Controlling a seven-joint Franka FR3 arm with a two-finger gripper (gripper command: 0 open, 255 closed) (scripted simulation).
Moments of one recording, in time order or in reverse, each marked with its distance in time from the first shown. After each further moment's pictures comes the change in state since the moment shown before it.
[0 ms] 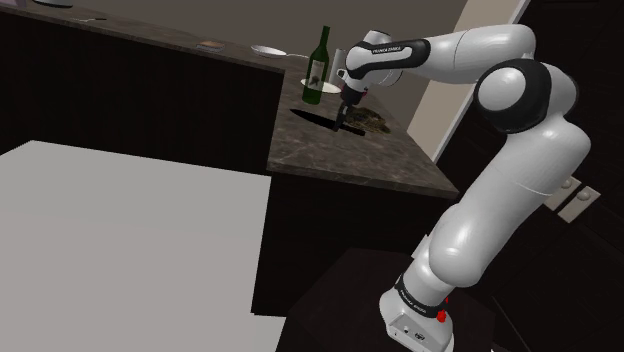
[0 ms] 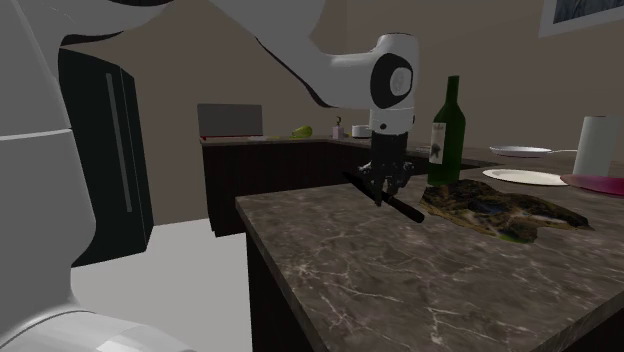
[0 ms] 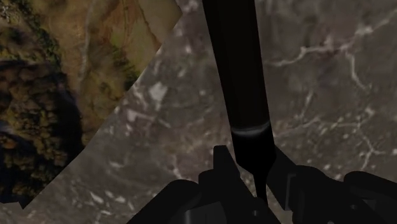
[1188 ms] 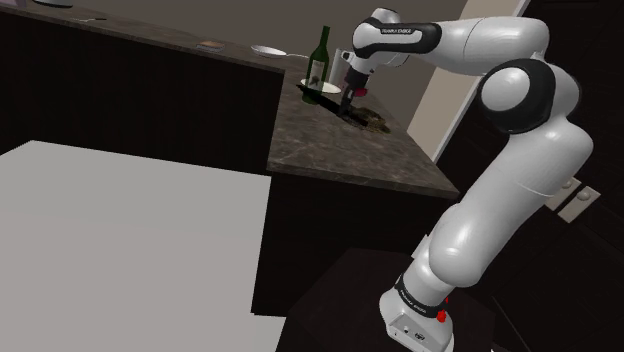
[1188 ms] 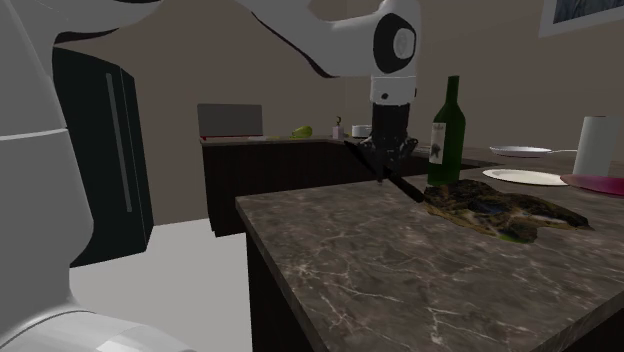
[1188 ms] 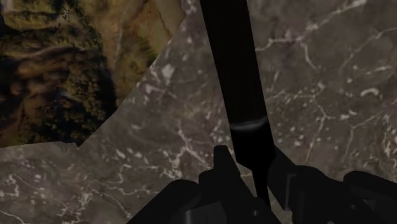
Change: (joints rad) arm 0.001 -0.014 0.003 0.135 -0.012 -0.147 0.018
